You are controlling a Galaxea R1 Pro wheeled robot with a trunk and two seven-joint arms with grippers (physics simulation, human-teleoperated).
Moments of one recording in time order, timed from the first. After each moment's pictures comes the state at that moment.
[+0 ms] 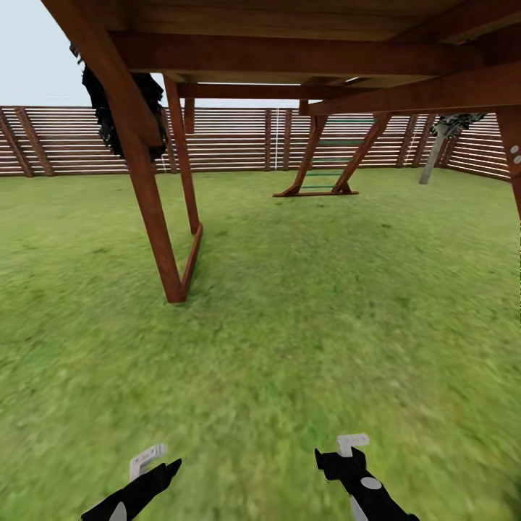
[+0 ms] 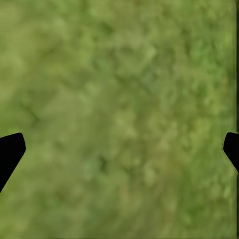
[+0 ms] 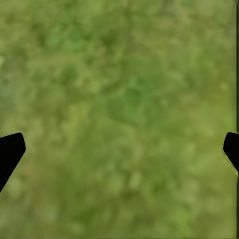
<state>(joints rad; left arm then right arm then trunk) -0.38 0.03 0.37 -0.46 0.15 0.13 -0.30 -0.42 0.04 0.01 -0.46 0.04 -0.03 0.00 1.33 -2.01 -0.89</state>
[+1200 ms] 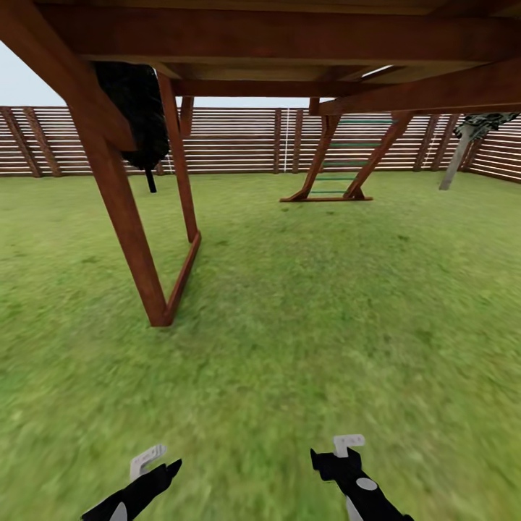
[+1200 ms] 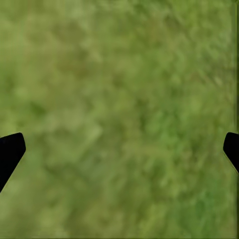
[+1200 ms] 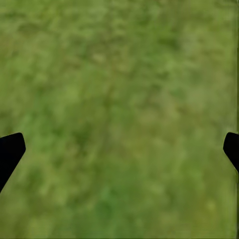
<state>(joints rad) -0.38 0.03 0.37 -0.45 0.15 0.13 -0.30 -0.42 0.06 0.01 -0.45 0.04 -0.04 0.00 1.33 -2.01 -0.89</state>
